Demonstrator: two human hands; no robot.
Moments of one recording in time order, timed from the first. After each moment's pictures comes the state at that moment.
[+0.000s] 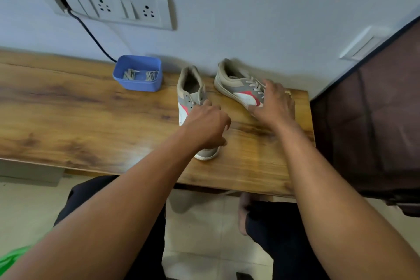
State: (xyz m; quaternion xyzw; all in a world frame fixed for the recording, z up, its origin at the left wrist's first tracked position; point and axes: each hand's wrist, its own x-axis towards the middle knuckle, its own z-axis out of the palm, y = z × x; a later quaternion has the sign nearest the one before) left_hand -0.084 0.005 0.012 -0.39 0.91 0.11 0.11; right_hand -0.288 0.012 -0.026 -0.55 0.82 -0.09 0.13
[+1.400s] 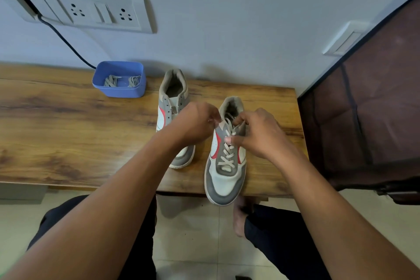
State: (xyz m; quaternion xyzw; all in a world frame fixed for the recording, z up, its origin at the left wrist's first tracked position) left_hand -0.091 -0.008 0.011 -0.44 0.83 0.33 -0.03; right_hand -0.261 0.078 0.005 -0.58 0.77 -0.09 0.25
